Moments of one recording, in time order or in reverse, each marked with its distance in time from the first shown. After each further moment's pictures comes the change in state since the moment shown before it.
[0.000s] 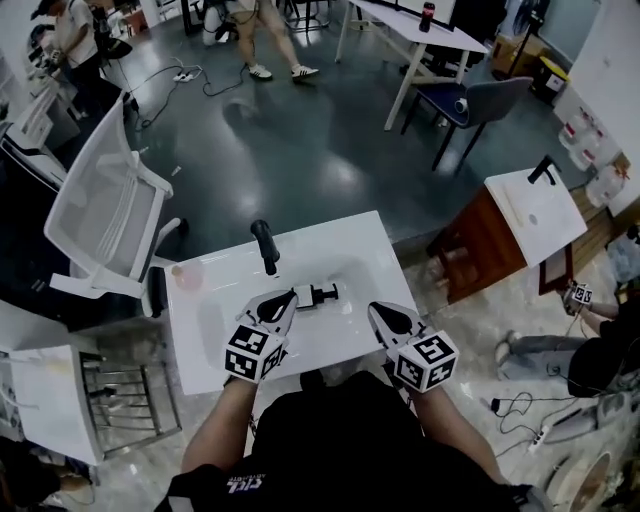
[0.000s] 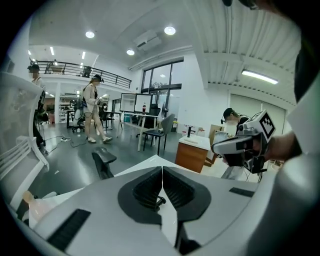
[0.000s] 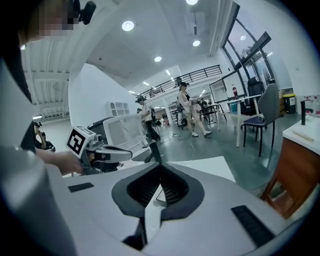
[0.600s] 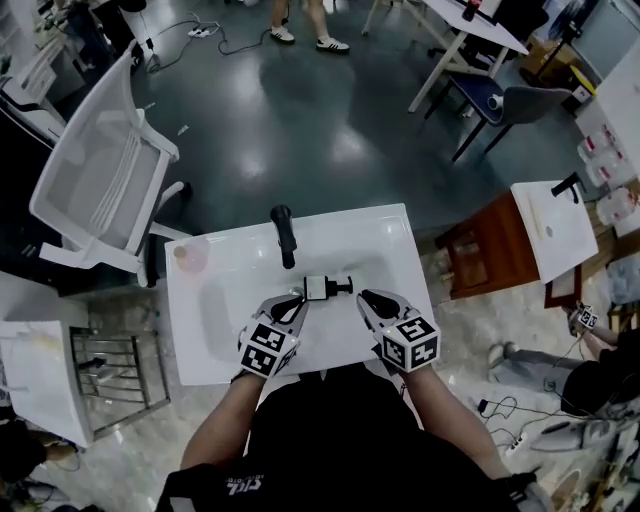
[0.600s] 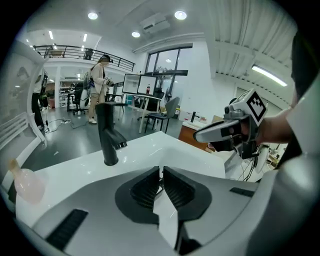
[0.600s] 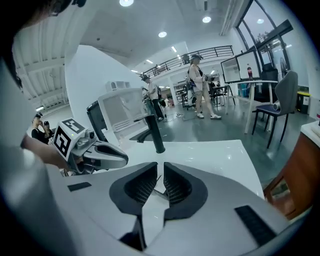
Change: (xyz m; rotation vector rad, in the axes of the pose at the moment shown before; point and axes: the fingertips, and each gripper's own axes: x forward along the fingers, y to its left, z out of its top) left arm 0.038 0.038 -0.096 -0.079 0.172 -0.028; right arm 0.115 -0.012 -0.051 -0.050 0.248 0.034
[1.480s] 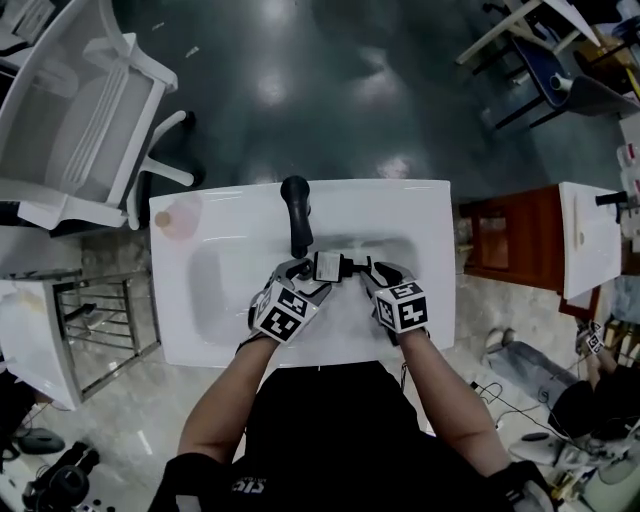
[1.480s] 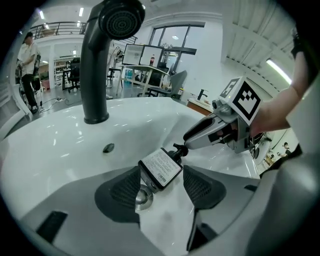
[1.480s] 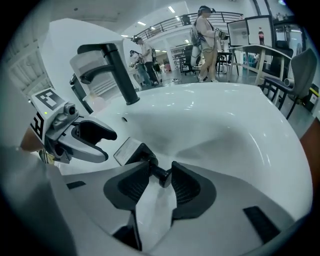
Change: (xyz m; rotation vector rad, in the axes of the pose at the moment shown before) left arm 0.114 0.040 -0.092 -0.064 0.237 -0.057; right arm 0.132 -0.082 -0.119 0.020 0.392 -0.041
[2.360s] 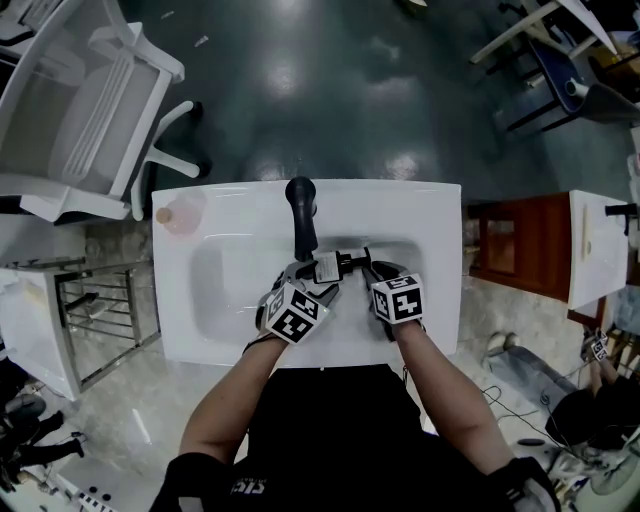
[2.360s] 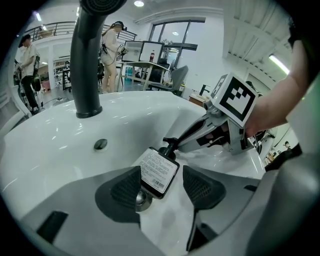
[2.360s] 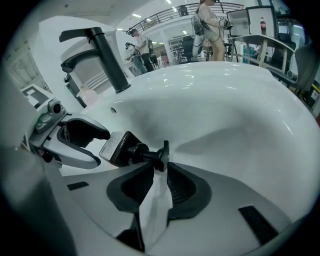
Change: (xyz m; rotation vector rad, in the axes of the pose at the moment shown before) left arm 0.016 0.000 -0.008 0.006 0.035 0.024; right arm 0.040 -0.006 -0.012 0.037 0.083 0.000
